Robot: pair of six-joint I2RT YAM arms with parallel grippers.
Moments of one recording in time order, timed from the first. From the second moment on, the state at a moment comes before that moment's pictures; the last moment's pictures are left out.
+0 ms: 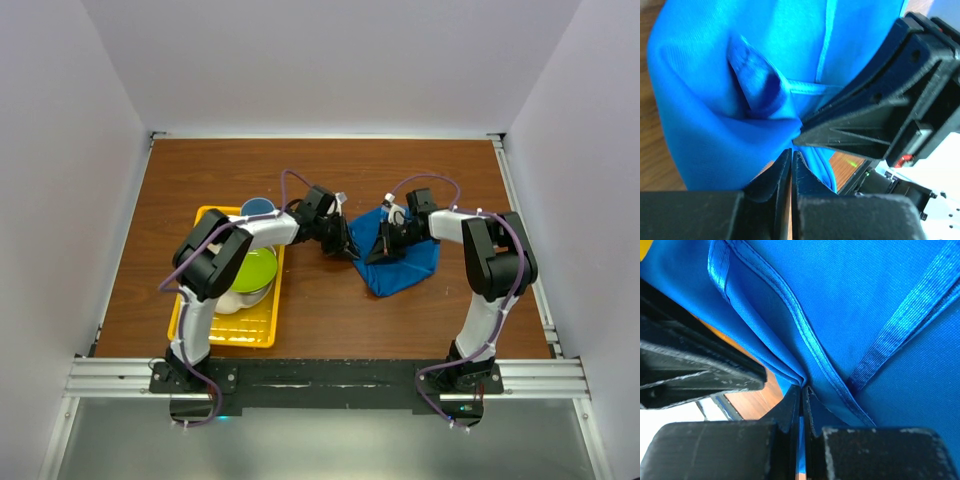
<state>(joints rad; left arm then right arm) -0.66 2.07 1.32 -0.11 0.50 -0.87 0.19 1.90 1.01 -0.34 -0.74 0.27</state>
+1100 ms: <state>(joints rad) -0.65 2.19 1.38 -0.04 0.53 -1.01 0.35 1.68 1.20 -0.69 -0.30 0.15</state>
